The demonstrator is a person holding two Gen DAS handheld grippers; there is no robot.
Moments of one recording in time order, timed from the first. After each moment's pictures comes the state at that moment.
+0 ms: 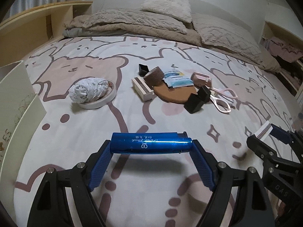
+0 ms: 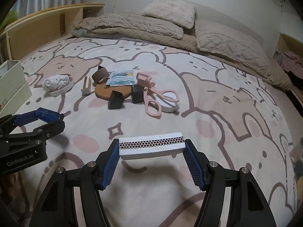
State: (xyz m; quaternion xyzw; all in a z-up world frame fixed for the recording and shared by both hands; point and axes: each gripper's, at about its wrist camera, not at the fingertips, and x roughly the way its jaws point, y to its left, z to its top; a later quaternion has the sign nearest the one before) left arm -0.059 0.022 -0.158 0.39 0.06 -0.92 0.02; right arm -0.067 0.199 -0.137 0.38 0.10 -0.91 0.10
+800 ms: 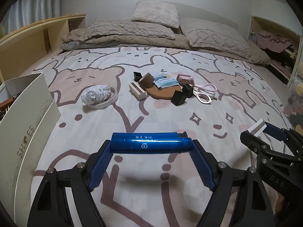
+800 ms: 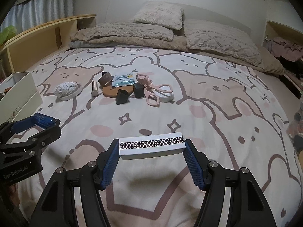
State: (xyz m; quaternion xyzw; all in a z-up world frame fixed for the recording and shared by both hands) left arm -0.003 0.032 -0.129 0.37 0.02 -0.93 0.00; right arm -0.013 0.211 -0.121 0.37 0.05 -0.92 0.08
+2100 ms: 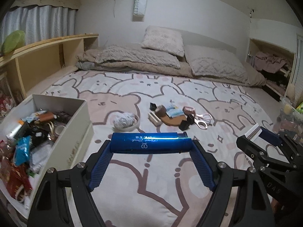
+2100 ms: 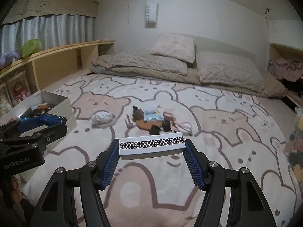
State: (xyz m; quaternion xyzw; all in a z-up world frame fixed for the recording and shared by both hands) left arm 0.068 -0.026 -0.042 0.29 0.04 -0.96 0.01; right arm 0.054 0.165 -0.038 0.27 0.05 -0.95 0.14
